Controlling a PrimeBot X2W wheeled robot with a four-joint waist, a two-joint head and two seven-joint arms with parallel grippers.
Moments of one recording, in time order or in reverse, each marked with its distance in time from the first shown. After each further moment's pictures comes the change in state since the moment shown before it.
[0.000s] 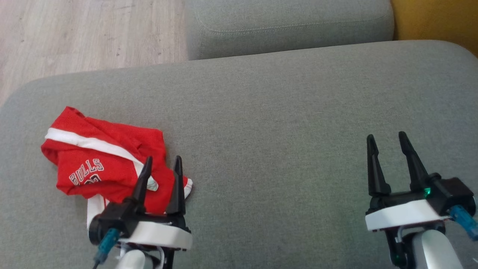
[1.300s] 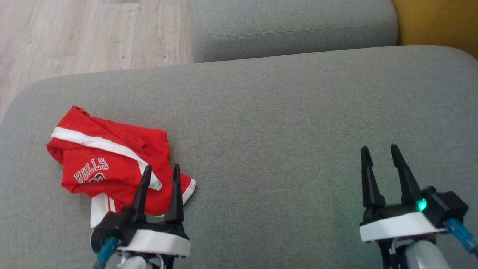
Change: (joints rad) left arm 0.007 -0.044 0.055 0.082 0.035 -0.052 -0.072; right arm 0.025 -0.002 0.045 0.049 0.069 0.000 -0.072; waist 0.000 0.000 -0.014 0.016
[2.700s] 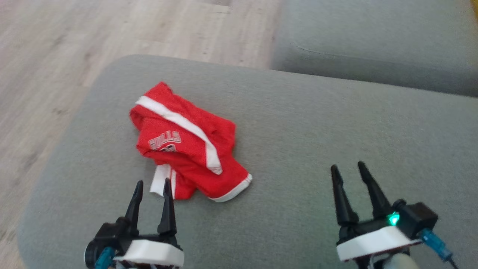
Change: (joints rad) left arm 0.035 -0.003 0.035 0.060 -0.013 0.013 0.000; right arm 0.037 0.000 0.131 0.032 0.076 0.000 0.000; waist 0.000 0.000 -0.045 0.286
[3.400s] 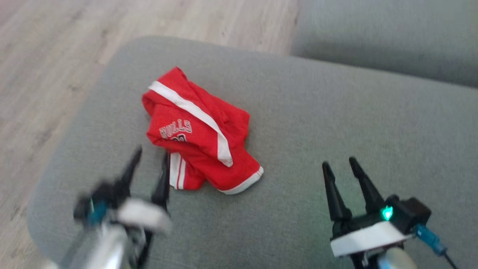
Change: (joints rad) left arm -0.105 0.053 0.004 0.063 0.070 -0.084 0.050; right arm 0.000 0.000 0.044 -0.003 -0.001 0.000 0.000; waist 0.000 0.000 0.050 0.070
